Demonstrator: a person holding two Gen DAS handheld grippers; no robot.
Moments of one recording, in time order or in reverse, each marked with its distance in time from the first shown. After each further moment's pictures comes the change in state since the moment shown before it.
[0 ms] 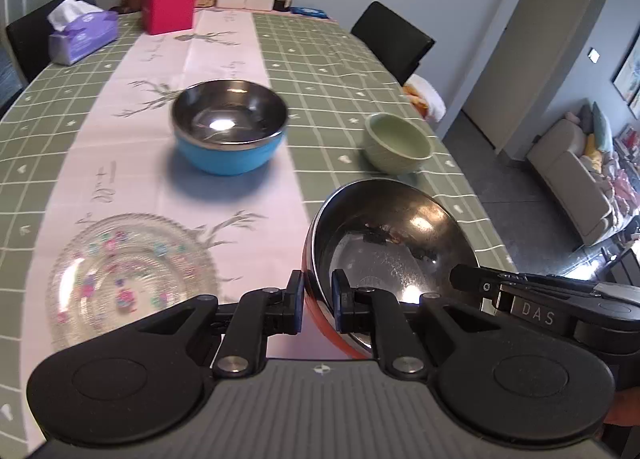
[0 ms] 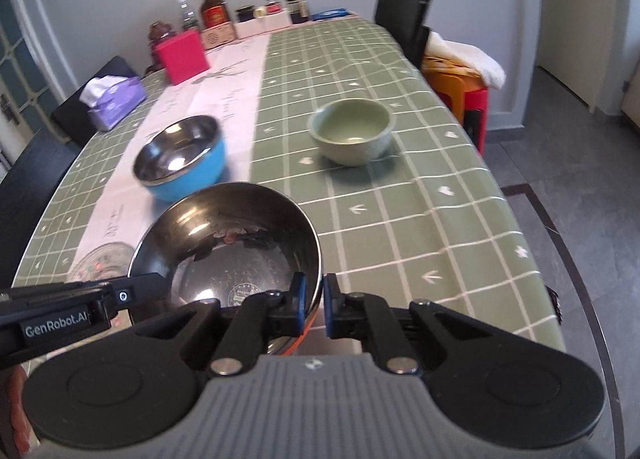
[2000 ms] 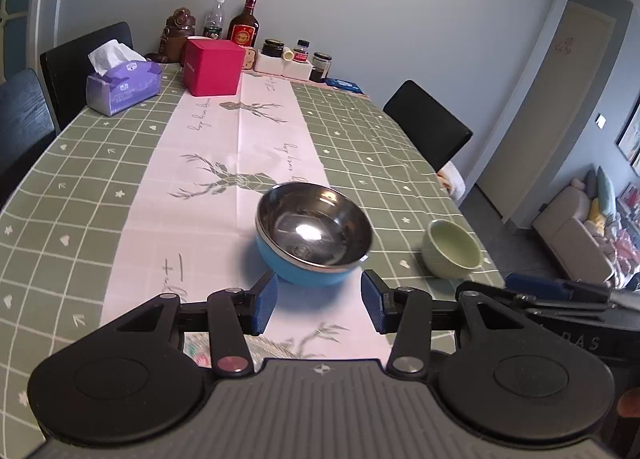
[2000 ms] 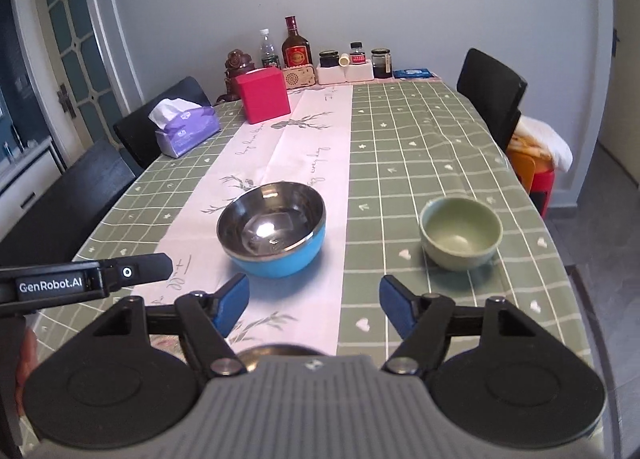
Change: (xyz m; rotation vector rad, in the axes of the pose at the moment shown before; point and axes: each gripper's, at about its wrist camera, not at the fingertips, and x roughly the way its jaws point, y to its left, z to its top) left arm -0.013 0.084 0.059 -0.053 -0.198 -0.004; right arm 0.021 0.069 0.068 -0.153 -0.148 0.090
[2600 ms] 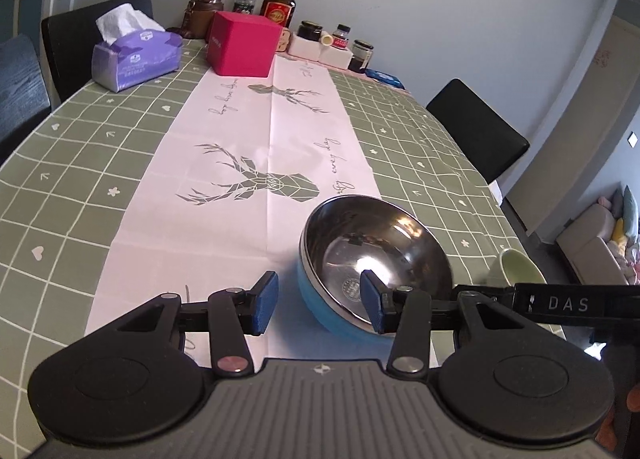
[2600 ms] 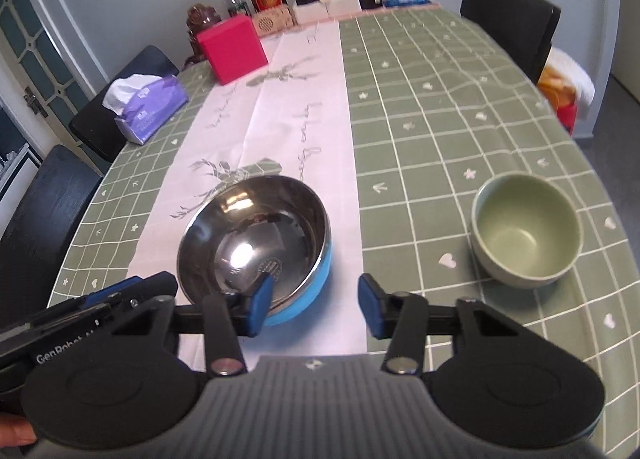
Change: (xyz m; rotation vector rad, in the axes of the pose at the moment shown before) left arm 0.087 0.039 0.019 -0.090 0.023 0.041; right arm 0.126 -0.015 0.040 0.177 0.221 0.033
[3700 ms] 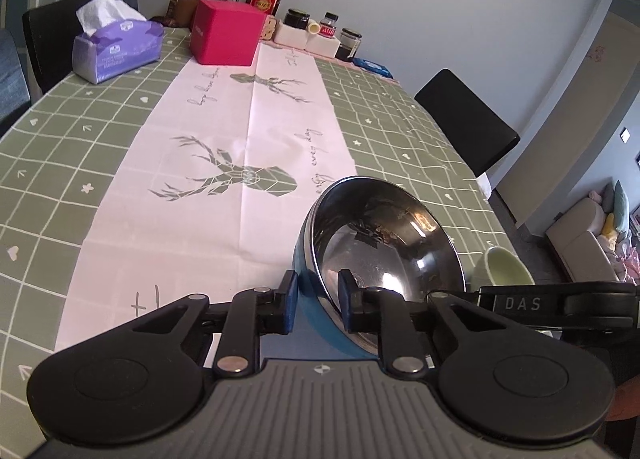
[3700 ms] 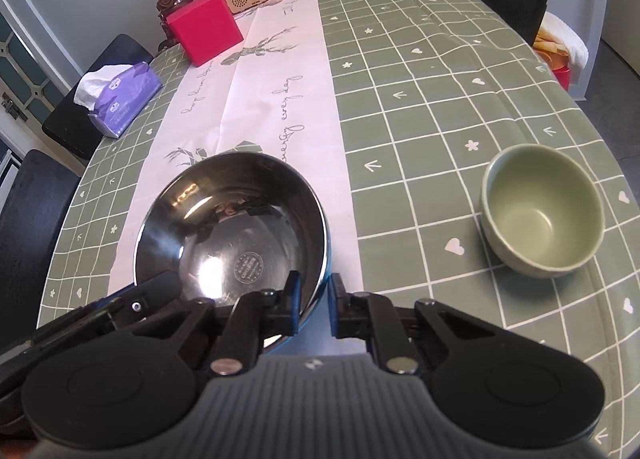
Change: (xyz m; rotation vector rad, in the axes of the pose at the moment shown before) left arm 0.002 -0.020 0.007 0.013 0.036 -0.026; right arm 0.012 -0.005 0.008 0.059 0.054 -0.027
